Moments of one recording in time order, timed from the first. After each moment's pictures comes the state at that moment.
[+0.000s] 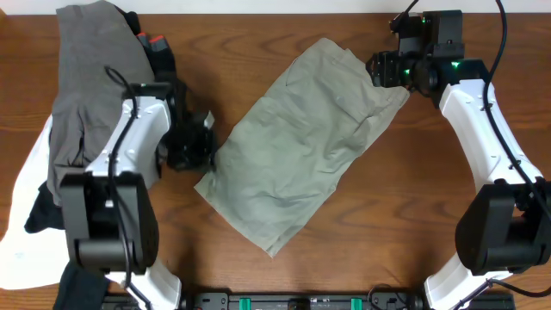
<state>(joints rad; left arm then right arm) -0.05 1.81 1.36 -1.21 0.39 -0.04 0.06 1.83 1.53 -0.56 -0.26 0.01</state>
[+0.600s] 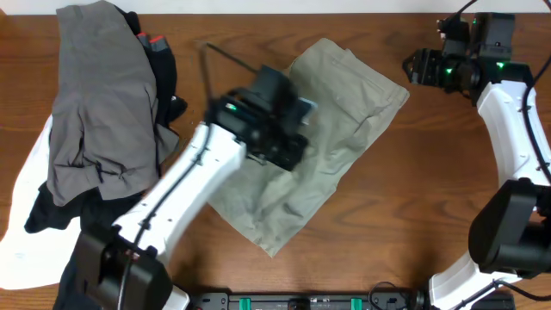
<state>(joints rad) -0.61 1.66 1.43 -0.95 0.42 -0.01 -0.13 1.82 1.53 -0.61 -0.38 0.08</state>
